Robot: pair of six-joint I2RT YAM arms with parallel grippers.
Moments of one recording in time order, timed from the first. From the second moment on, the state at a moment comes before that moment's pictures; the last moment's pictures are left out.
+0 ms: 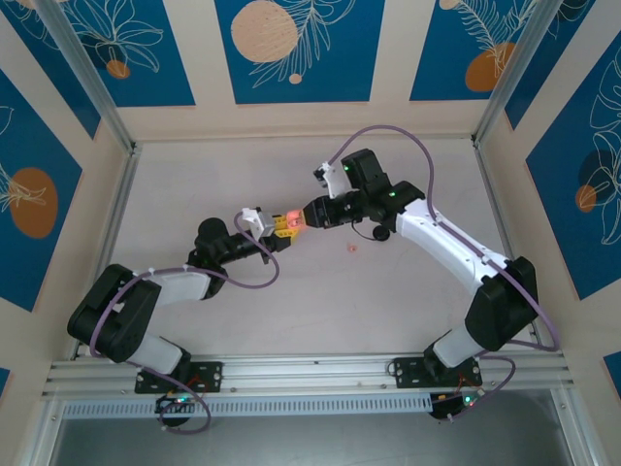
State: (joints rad) left arm -0.48 1.48 0.50 1.01 0.72 0.05; right arm 0.57 1.51 1.34 -0.61 -0.54 0.35
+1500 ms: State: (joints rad) left arm -0.48 1.43 0.48 0.91 0.65 0.09; right arm 0.36 2.13 1.58 -1.00 -0.36 0.31
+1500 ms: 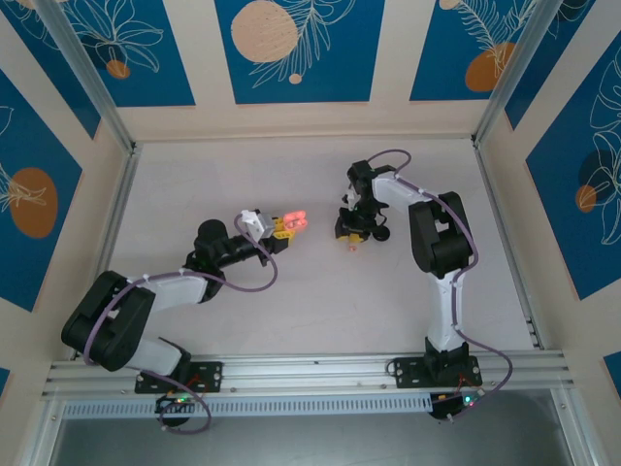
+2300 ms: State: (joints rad) left arm -0.48 1.43 0.48 0.89 0.65 0.09; right arm 0.43 2.06 1.48 -1.05 -0.35 0.30
